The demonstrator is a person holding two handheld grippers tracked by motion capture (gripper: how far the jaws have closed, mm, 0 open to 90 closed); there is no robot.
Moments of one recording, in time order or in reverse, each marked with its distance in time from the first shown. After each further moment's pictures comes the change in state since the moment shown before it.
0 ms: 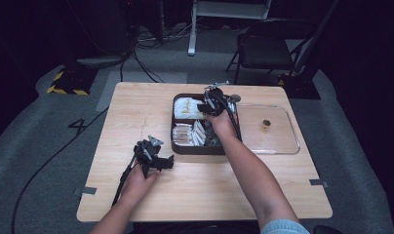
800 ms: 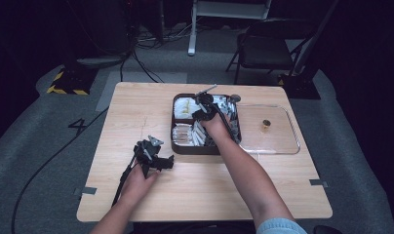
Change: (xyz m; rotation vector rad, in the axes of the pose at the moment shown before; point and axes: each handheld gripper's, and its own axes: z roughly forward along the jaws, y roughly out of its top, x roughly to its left) left arm 0.000 0.000 0.000 0.001 0.001 0.000; right arm 0.016 -0.006 0.030 0.174 0.052 -0.044
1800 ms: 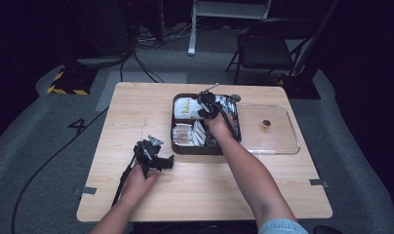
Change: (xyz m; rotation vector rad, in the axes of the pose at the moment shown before) left arm 0.000 0.000 0.000 0.000 0.000 0.000; right arm -0.003 0.000 -0.015 -0.014 -0.041 -0.041
